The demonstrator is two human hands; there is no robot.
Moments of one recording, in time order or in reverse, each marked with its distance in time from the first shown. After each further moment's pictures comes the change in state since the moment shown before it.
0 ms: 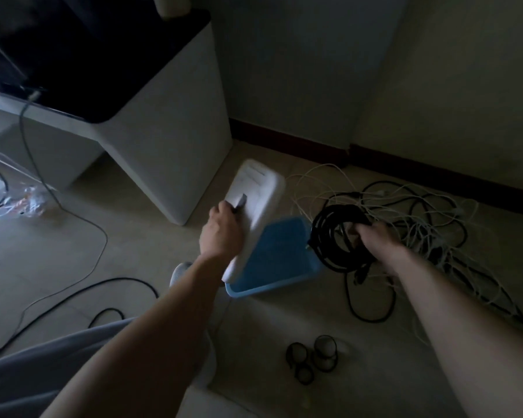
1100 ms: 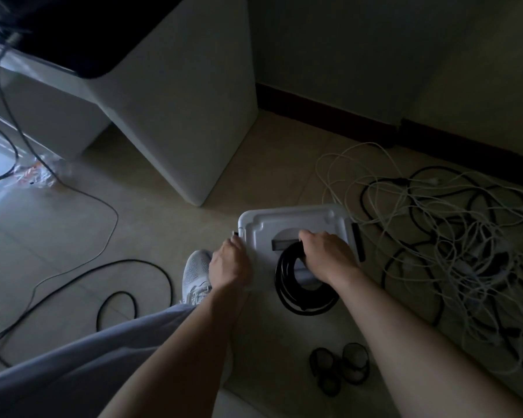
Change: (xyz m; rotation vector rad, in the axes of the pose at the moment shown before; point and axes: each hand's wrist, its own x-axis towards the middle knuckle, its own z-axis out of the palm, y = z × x) left_hand -0.002 -0.094 0.078 -0.038 -0.109 -0.405; right_hand 0.018 -0.003 0.159 -1.013 -0.174 -0.692
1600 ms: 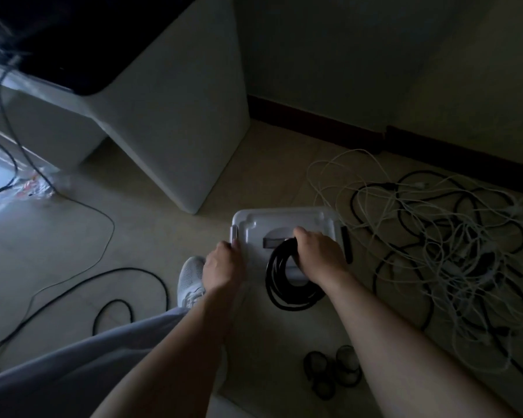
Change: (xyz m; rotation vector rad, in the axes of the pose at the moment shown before) left_hand -0.012 0.018 -0.013 0.002 0.000 -0.050; right_hand 0.001 0.004 0.002 0.091 0.143 0.025
